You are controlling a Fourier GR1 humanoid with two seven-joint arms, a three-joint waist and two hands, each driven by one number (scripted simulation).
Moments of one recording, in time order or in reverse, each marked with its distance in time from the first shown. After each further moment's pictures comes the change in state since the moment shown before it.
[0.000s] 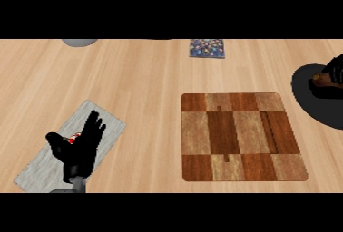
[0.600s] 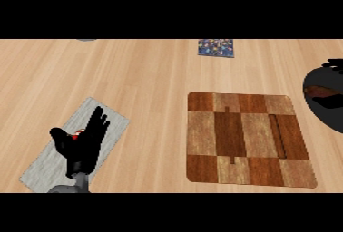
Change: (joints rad) left arm -0.029 -0.001 -0.017 -0.008 -0.003 -0.017 0.021; right arm -0.096 -0.102 0.002 0.332 0.088 -0.064 -0.028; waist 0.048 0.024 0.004
